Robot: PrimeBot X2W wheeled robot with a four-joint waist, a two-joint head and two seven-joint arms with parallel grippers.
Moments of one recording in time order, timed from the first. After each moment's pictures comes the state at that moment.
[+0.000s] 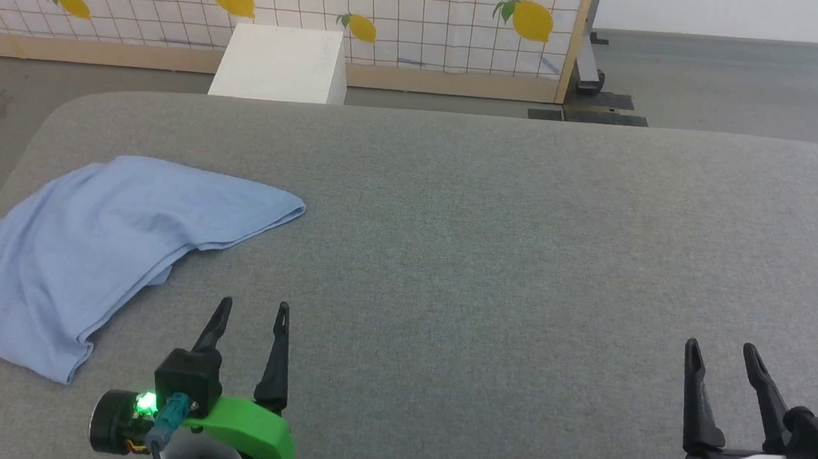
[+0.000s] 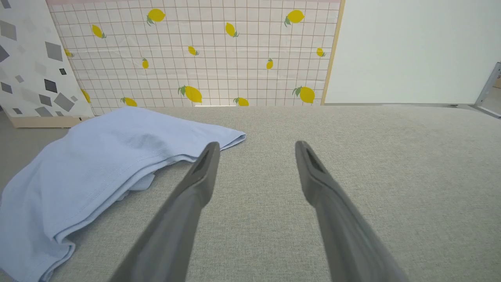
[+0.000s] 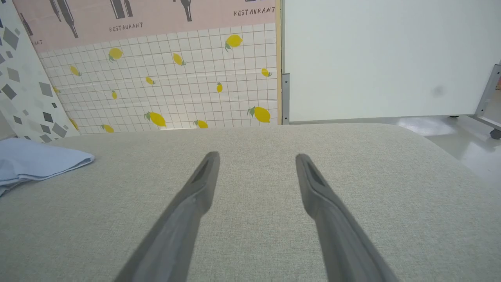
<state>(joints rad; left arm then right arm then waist) -0.01 0.05 -0.12 0.12 -0.10 0.01 -0.20 0.08 -0.05 -0.11 0.07 0.12 0.13 -0.20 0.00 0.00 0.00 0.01</state>
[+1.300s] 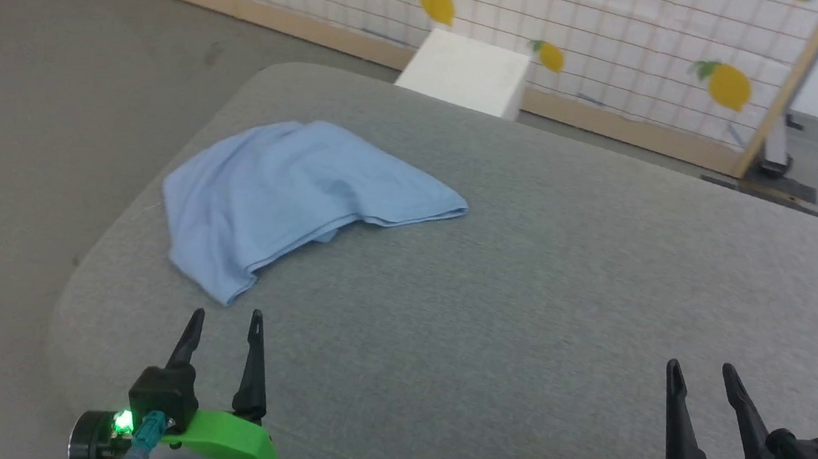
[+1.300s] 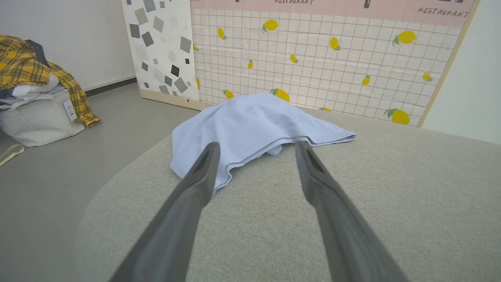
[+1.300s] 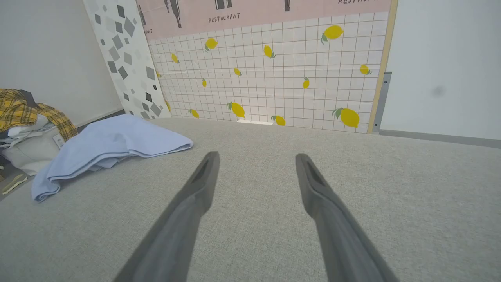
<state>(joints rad) 0.01 0.06 -0.08 0.14 -0.12 0.04 -0.26 0.11 -0.05 -0.07 0.11 0.16 0.13 -0.26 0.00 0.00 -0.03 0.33</state>
